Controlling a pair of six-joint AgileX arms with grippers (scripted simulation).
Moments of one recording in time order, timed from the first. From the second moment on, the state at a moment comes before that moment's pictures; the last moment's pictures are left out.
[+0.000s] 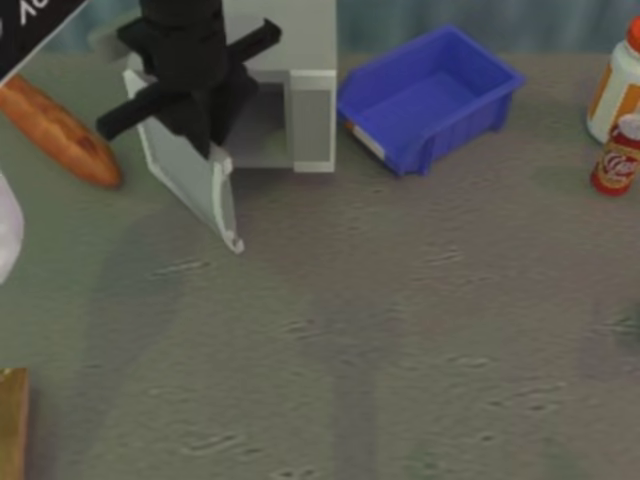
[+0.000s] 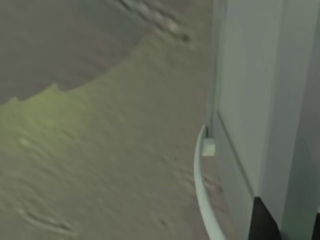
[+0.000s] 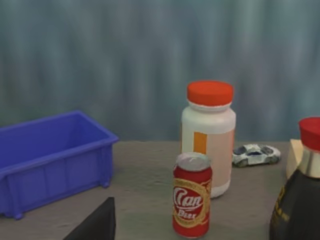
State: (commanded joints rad) left arm -0.42 2.26 2.25 -1.56 0.00 -1.14; right arm 0.00 0.00 0.00 0.00 0.00 0.00
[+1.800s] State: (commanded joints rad) left arm -0.42 2.24 2.14 -1.47 0.00 -1.14; right arm 0.00 0.00 0.00 0.00 0.00 0.00
